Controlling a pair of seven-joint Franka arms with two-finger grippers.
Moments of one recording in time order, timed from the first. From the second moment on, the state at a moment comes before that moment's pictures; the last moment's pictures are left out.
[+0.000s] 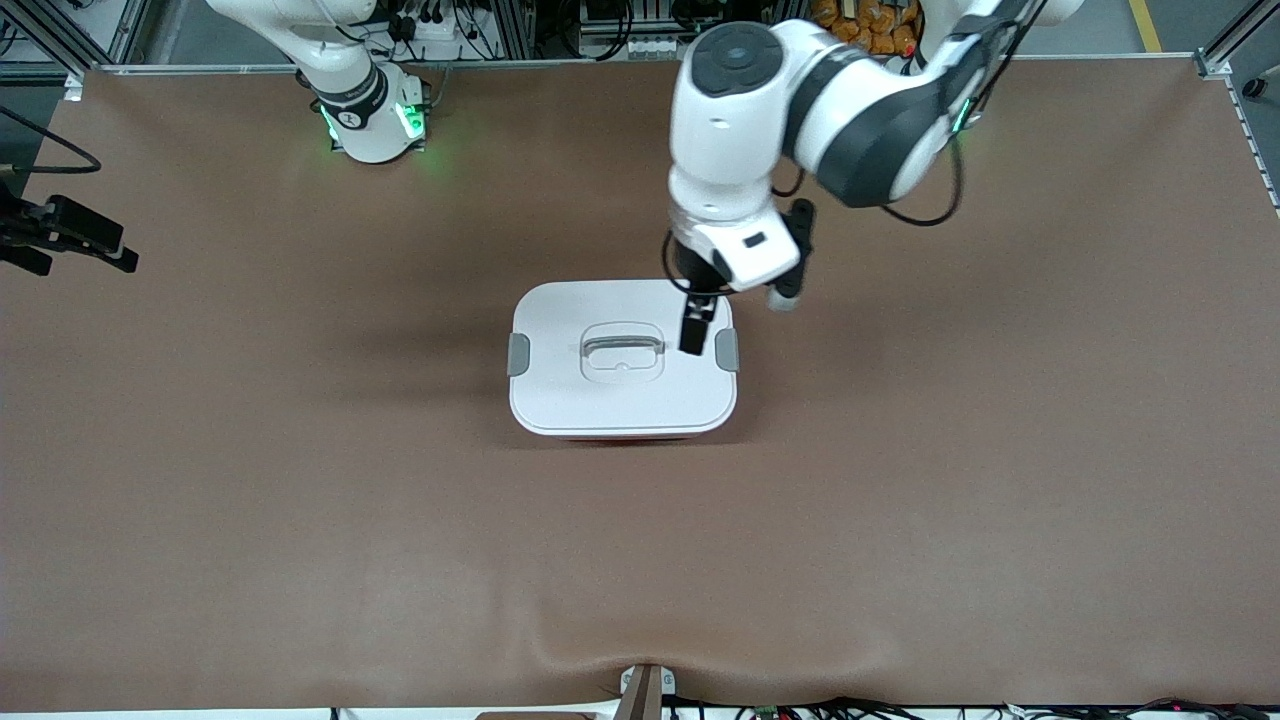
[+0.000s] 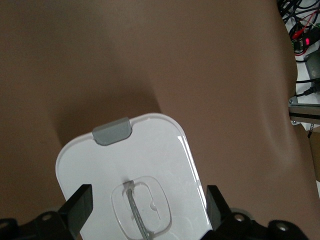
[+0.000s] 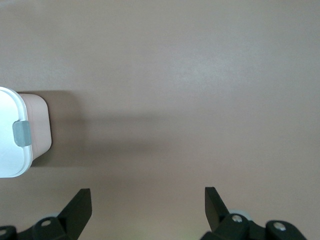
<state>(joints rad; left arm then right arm) -0.31 0.38 -0.47 -1.39 0.25 1.87 -2.03 -0.06 0.02 -0.02 -1.49 0.06 1.48 -0.07</state>
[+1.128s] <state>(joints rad) 0.12 0.18 -0.47 -1.39 0.12 1.50 -0.80 -0.06 0.03 -0.02 -1.49 0.06 1.48 -0.07</state>
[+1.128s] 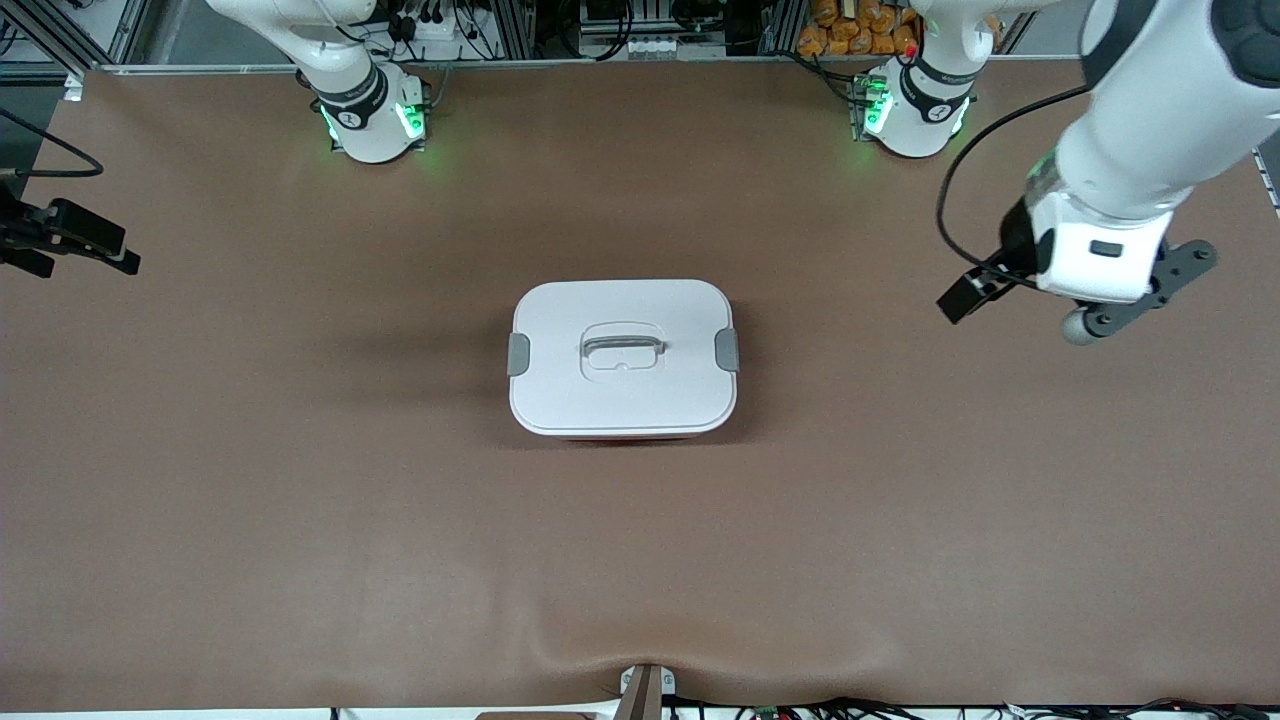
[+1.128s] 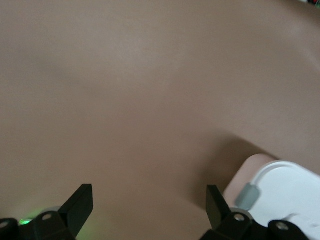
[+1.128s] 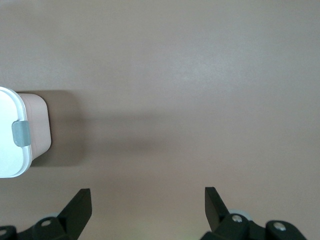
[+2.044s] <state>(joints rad) -0.01 0.03 -0.13 -1.49 0.12 1.46 -0.23 -0.06 0.04 -0.02 -1.49 0.06 1.48 -0.07</state>
